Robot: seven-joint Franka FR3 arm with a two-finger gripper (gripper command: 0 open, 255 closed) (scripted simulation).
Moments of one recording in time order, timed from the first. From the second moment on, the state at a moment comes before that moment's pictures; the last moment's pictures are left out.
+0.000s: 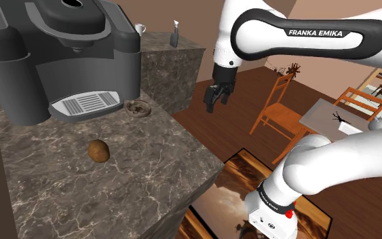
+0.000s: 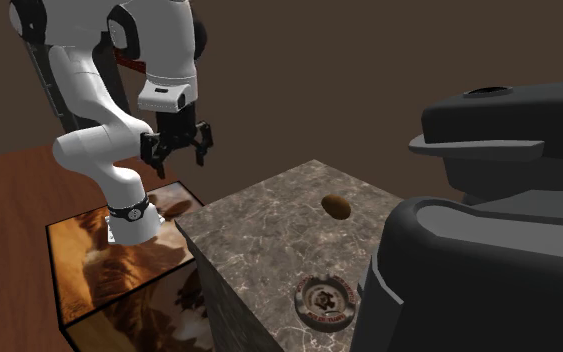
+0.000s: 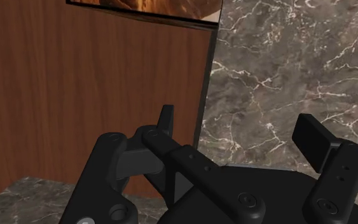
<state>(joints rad) 0.05 -0.61 0.19 -2.42 0.07 1.70 0.10</state>
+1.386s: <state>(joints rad) 0.16 0.10 0.45 -1.99 0.06 1.96 0.49</state>
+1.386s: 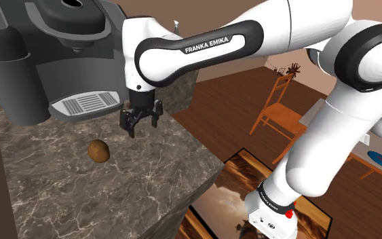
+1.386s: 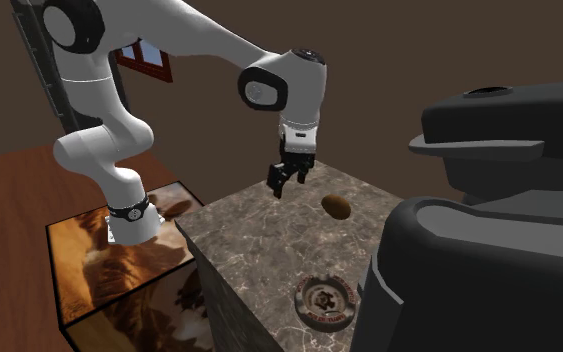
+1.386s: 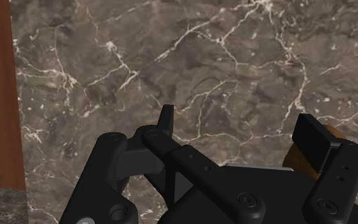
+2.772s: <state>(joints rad) 0.34 0.57 0.45 -1.59 -0.09 2.01 0.68</state>
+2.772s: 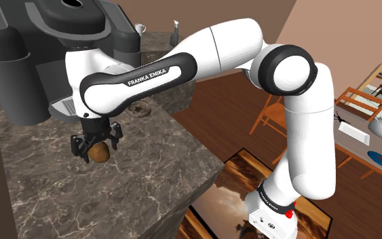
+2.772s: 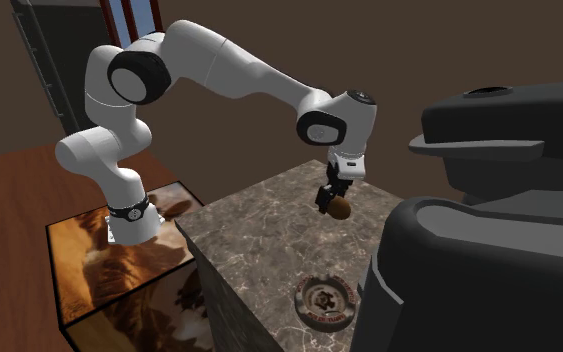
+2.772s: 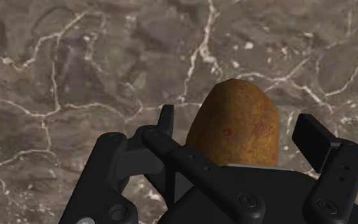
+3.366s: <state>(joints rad) 0.34 0.57 0.45 -1.59 -0.09 2.01 0.68</state>
